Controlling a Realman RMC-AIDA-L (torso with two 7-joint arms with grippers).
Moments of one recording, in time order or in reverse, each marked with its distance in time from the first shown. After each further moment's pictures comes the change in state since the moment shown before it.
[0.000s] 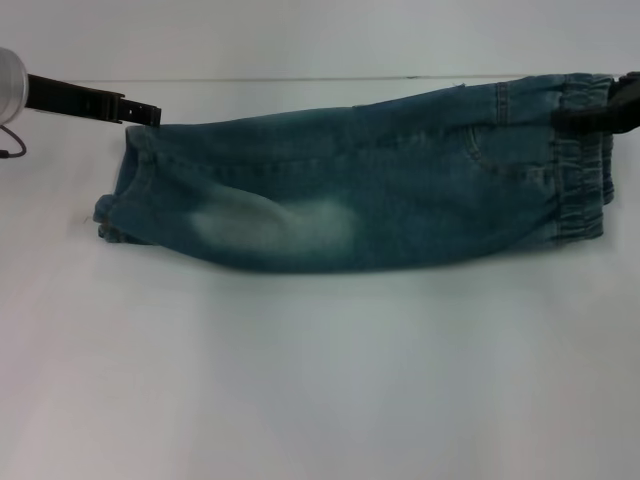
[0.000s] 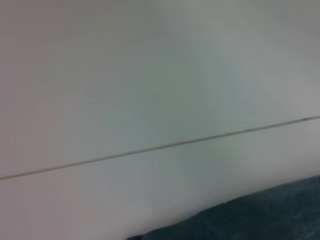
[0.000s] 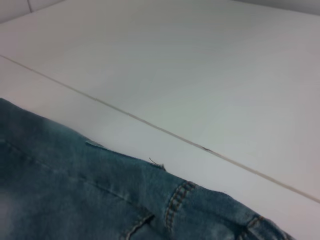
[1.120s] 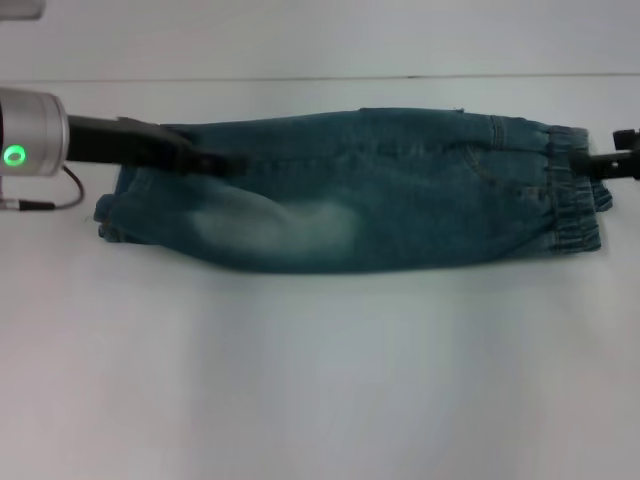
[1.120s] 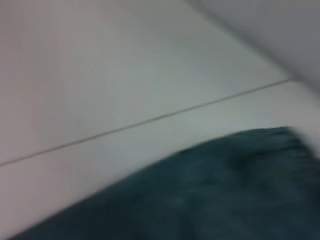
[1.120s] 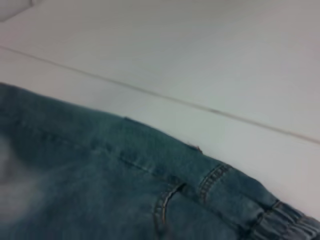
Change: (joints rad) left arm 0.120 -0.092 -0.007 0.138 -0.273 0.272 0.287; right arm -0.124 0.044 -0.001 -0.139 0.006 -0.120 0.085
